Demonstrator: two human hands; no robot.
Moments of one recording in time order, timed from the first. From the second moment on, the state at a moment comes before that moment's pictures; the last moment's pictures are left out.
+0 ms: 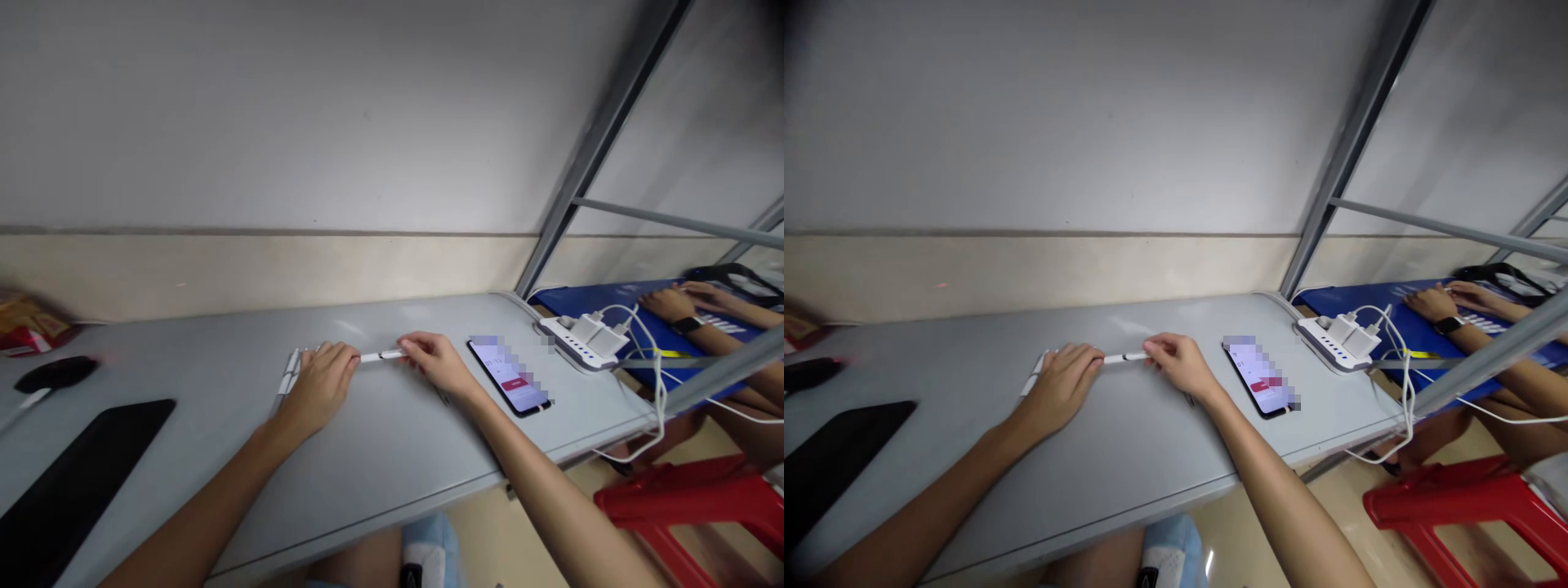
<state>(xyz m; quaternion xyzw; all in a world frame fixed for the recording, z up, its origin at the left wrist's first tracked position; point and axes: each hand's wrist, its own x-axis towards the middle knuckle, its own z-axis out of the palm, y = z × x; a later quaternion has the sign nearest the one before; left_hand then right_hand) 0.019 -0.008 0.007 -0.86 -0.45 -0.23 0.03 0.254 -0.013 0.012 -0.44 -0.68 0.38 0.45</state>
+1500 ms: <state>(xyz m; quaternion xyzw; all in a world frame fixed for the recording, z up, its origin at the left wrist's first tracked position) 0.020 -0.010 0.007 -0.85 -0.46 -0.23 -0.04 0.249 -0.013 -0.002 -0.40 -0.80 0.12 0.42</state>
